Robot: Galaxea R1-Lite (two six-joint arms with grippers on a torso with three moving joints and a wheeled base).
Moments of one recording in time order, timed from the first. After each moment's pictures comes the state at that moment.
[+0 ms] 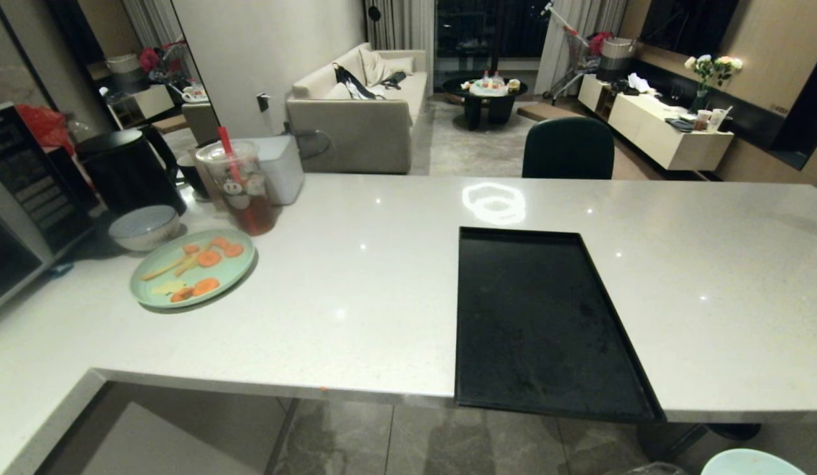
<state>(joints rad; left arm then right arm) 0.00 0.00 0.00 0.00 0.01 -0.02 -0.06 0.91 -0.48 0.55 0.13 0.07</state>
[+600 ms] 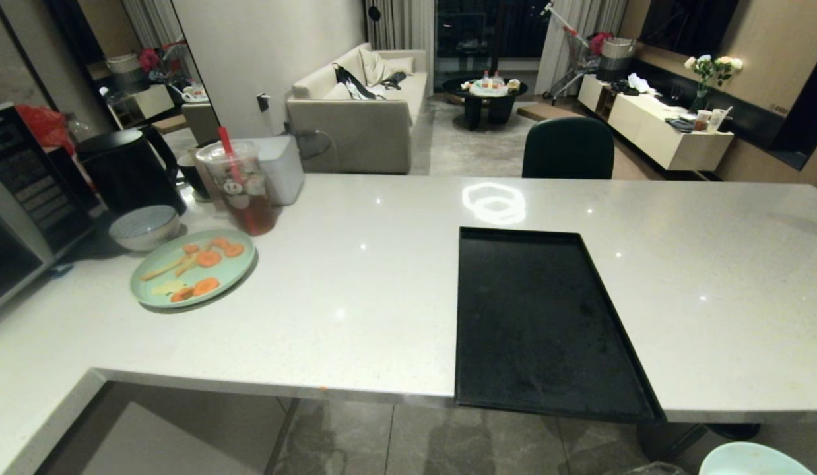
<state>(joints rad) 0.00 0.00 0.00 0.00 0.01 -0.02 -0.06 0.91 -0.49 0.55 0.13 0.09</state>
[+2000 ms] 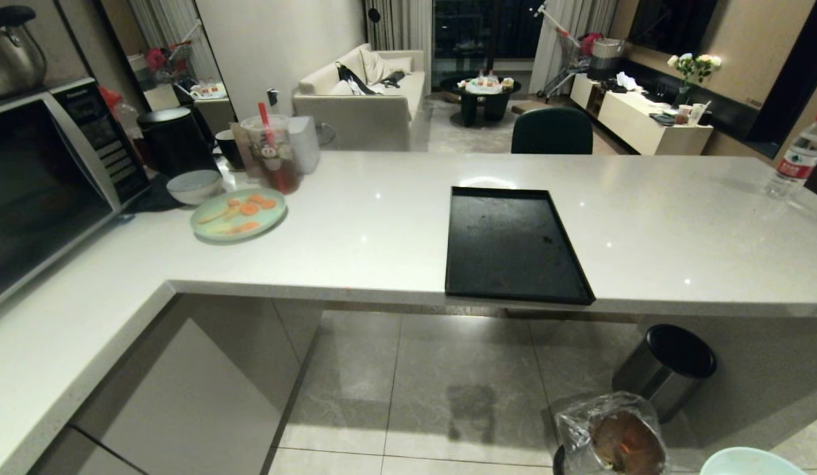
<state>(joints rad) 0.00 0.00 0.00 0.00 0.01 -0.03 -0.05 0.92 -0.49 0.55 0.13 0.10</state>
